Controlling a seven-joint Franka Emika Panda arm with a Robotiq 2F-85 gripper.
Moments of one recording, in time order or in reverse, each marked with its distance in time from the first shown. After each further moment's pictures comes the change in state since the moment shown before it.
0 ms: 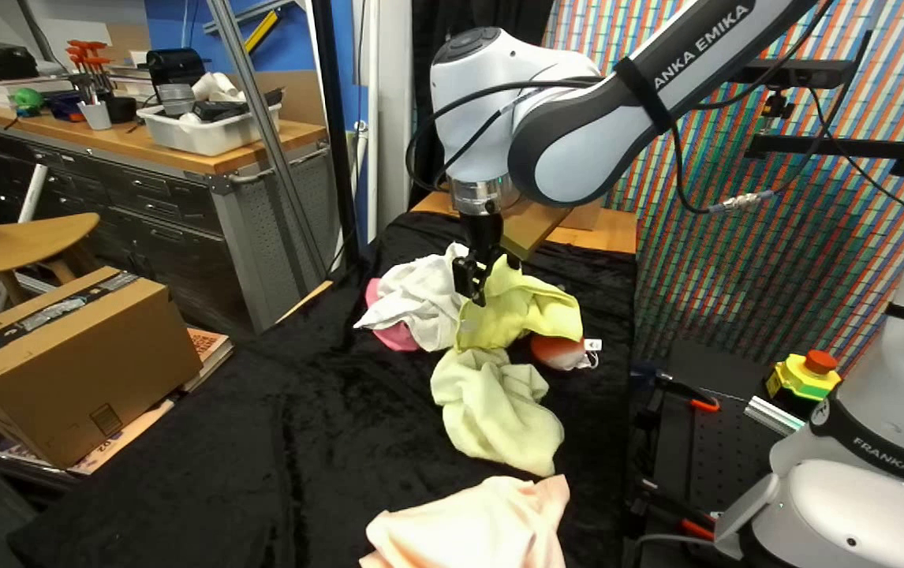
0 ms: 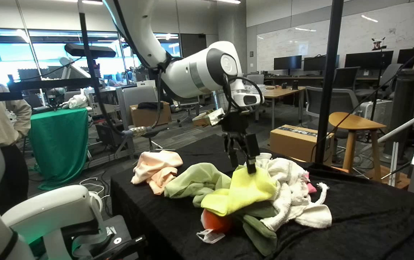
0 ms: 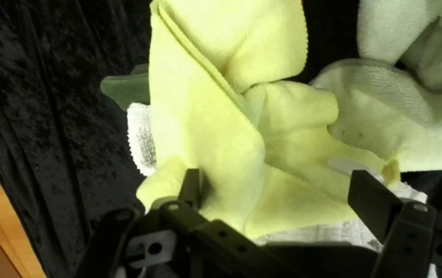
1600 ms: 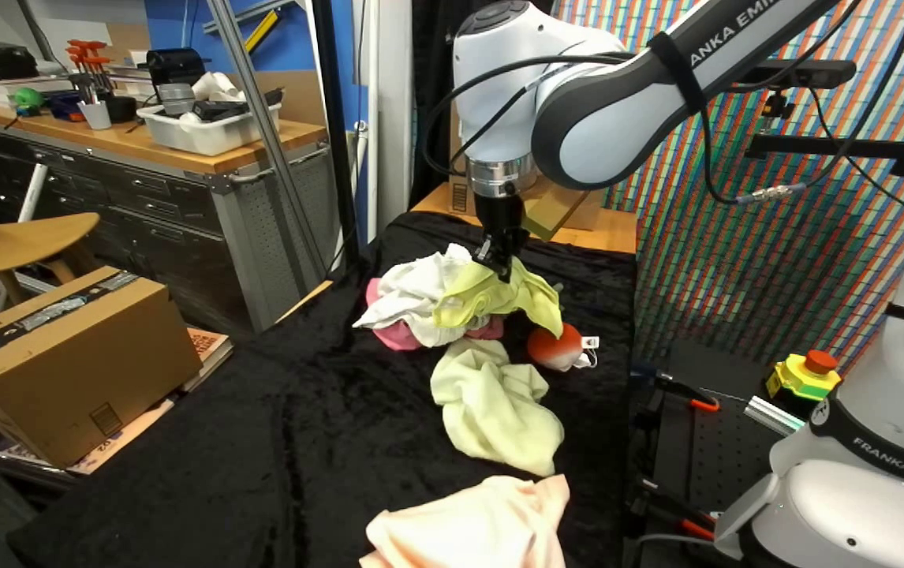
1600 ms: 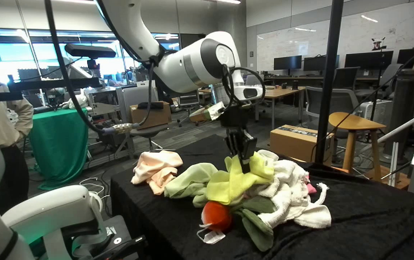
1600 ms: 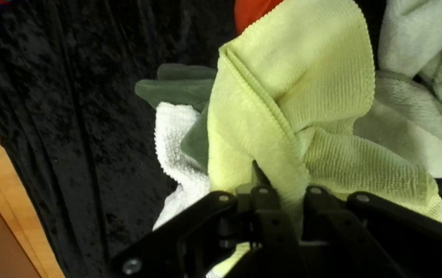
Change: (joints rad) arm 0.001 -0.082 -0.027 -0.056 -0.004 0.003 -0.066
